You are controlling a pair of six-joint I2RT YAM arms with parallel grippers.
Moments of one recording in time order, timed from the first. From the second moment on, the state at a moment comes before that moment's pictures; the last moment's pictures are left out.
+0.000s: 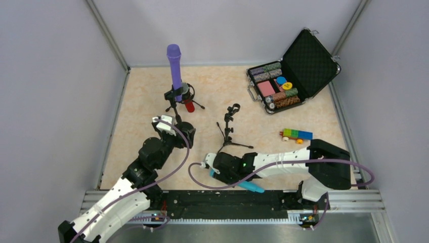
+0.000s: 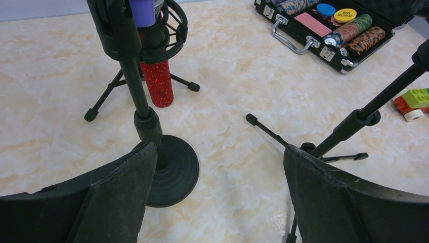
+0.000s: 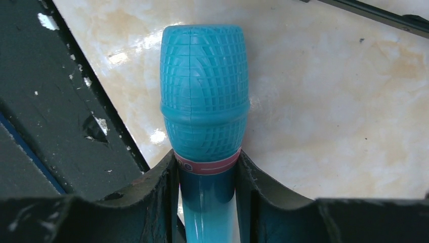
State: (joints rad) left arm -0.66 0.51 0.40 0.00 -0.28 -0.15; right arm 1.31 1.58 0.84 -0.35 0.09 0.08
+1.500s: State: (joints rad) left arm -0.66 0.50 0.40 -0.02 -0.29 -0.15; right arm 1.31 1.03 0.59 0.66 -0.04 -0.02
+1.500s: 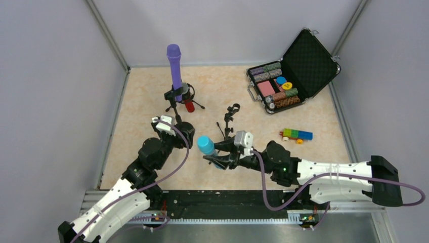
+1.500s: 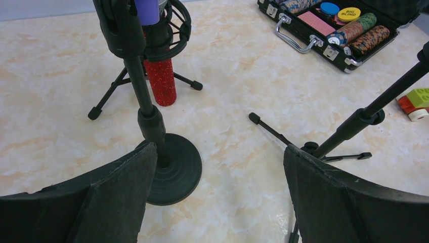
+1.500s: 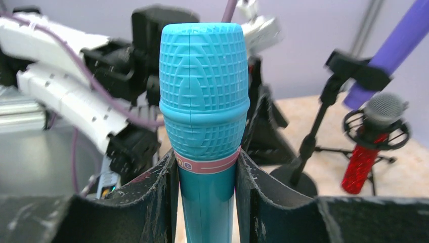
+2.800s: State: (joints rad) left arm -0.66 1.00 0.70 0.23 0.30 0.11; right arm 0.65 1.02 0.93 0.60 -0.32 0.41
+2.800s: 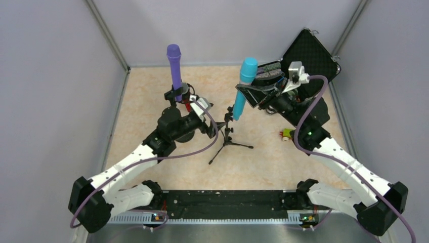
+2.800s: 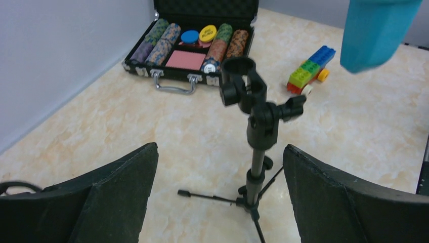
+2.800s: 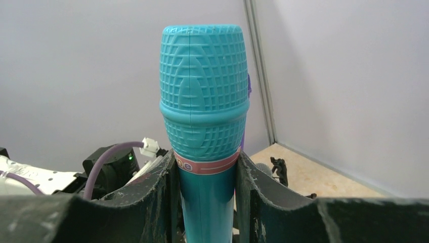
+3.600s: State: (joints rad) left arm -0.78 1.24 0.83 0.35 0.30 0.07; right arm 0.63 0.92 0.94 0.45 -0.24 0.37
